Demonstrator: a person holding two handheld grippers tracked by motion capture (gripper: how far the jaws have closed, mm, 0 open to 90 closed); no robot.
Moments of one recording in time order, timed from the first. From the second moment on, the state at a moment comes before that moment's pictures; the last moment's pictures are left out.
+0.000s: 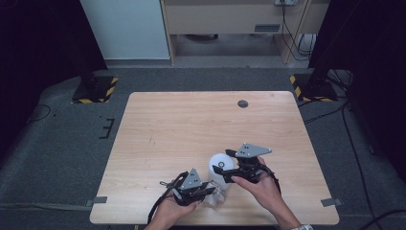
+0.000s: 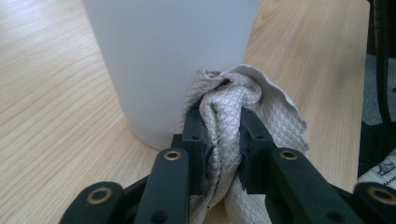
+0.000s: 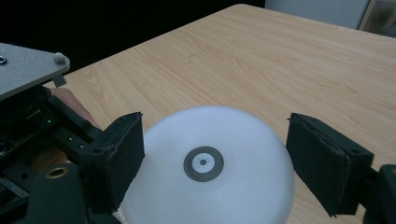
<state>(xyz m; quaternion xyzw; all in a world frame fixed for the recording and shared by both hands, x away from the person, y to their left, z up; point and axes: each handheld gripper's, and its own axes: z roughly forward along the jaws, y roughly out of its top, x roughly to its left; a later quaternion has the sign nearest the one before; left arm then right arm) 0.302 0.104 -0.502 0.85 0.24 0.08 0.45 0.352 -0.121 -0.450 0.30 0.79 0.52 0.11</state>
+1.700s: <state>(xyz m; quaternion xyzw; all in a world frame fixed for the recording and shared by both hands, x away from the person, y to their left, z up) 0.310 0.122 -0.488 0.83 0.27 0.12 0.48 0.351 -0.124 -0.449 0.30 0.80 0.51 0.12</state>
